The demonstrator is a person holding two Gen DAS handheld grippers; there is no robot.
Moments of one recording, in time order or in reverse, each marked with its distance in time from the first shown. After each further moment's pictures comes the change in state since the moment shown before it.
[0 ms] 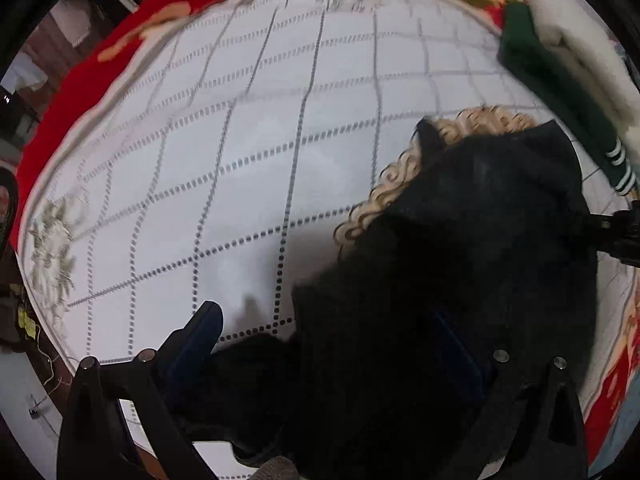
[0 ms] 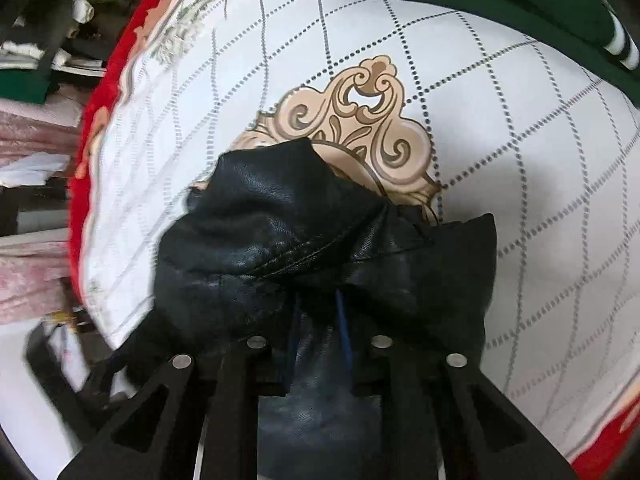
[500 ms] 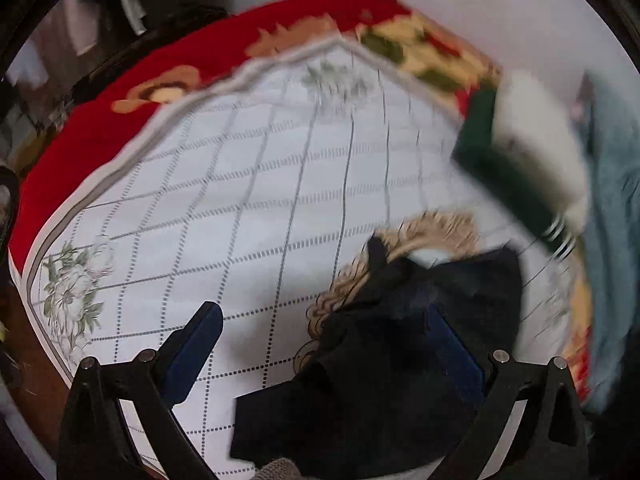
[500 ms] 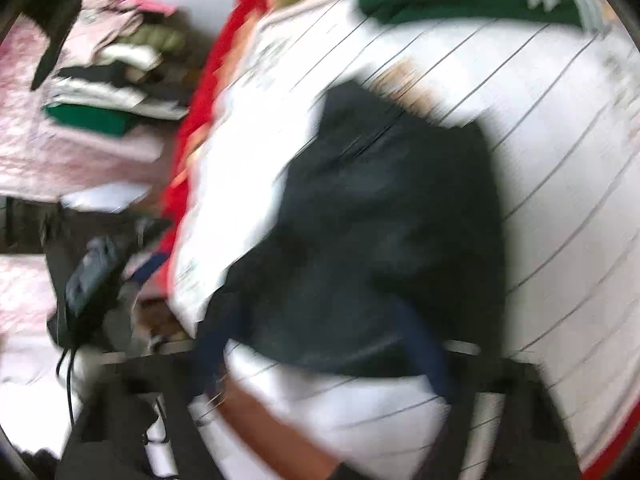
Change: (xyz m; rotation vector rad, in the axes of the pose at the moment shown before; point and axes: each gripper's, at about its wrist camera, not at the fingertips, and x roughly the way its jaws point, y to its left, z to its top) left arm -0.070 0.005 0.032 -0.053 -0.134 -0.136; right arm -0.088 0.003 -0.105 0.048 -0.209 0.214
